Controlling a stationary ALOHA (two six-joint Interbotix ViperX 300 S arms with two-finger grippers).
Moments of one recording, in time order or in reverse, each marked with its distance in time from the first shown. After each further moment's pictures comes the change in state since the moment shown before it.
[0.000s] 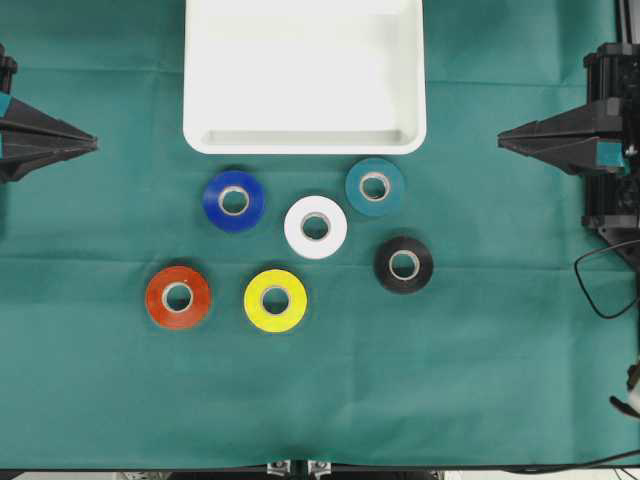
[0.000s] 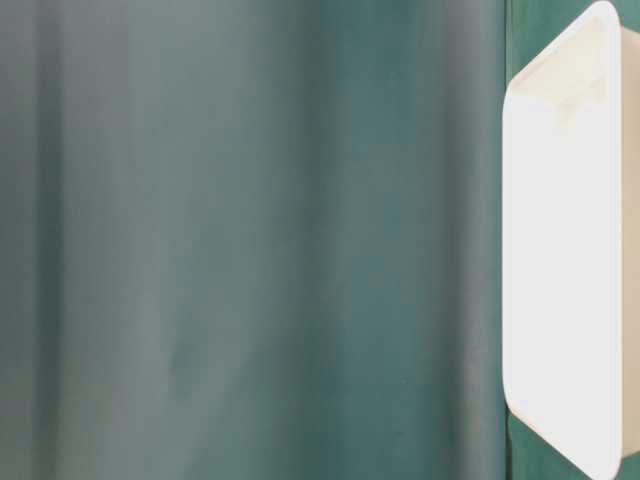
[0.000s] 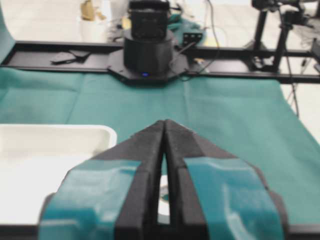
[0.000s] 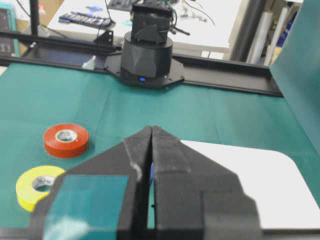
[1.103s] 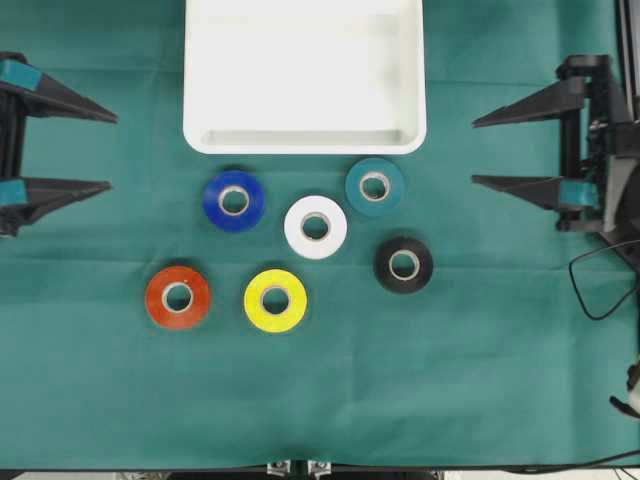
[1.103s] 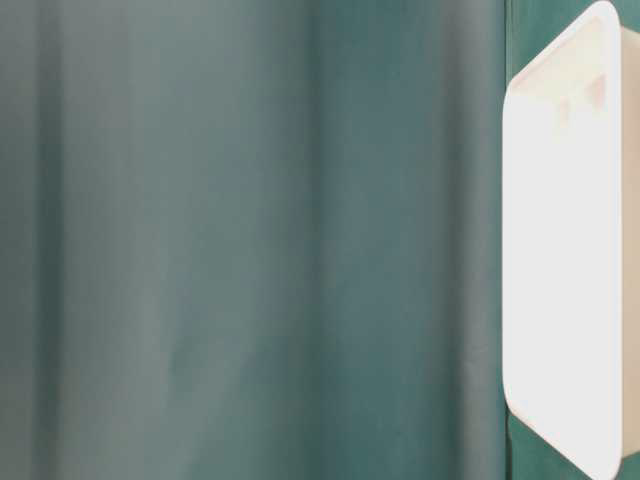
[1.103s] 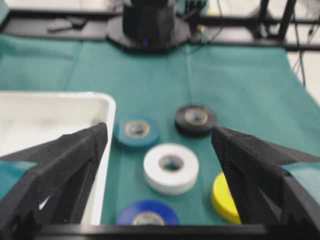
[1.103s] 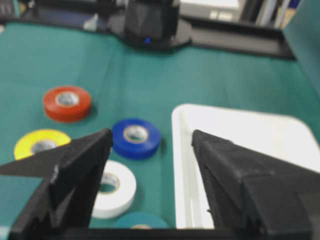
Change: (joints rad) left arm -0.002 0.101 0.009 -0.002 0.000 -0.002; right arm 0.002 0.144 -0.014 0.000 0.000 0.003
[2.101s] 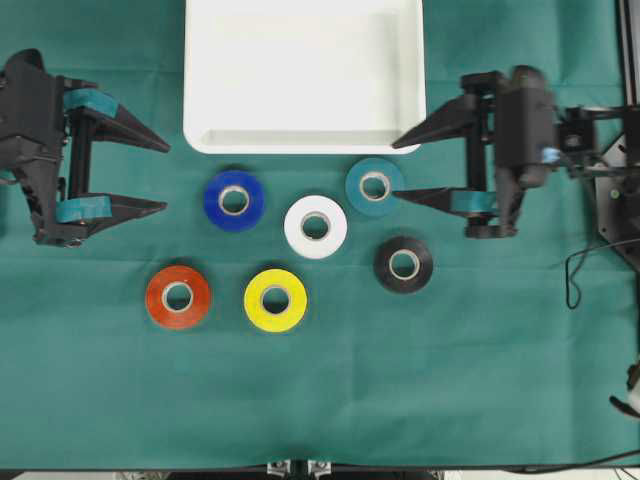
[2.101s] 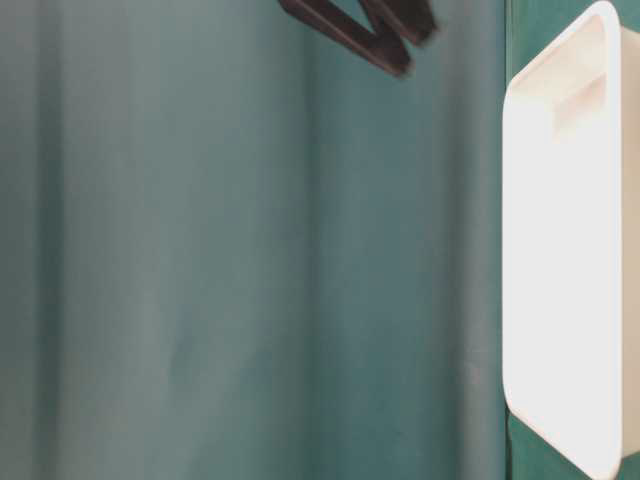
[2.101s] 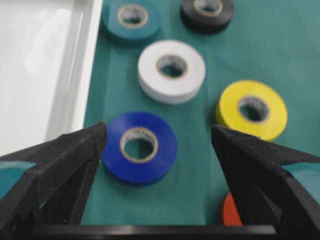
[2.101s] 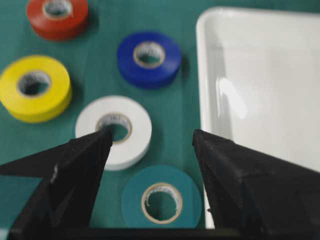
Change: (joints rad) left arm 0.000 0.301 -0.137 0.000 0.229 -0.086; right arm -0.002 0.417 -0.253 -0.002 0.218 0.083
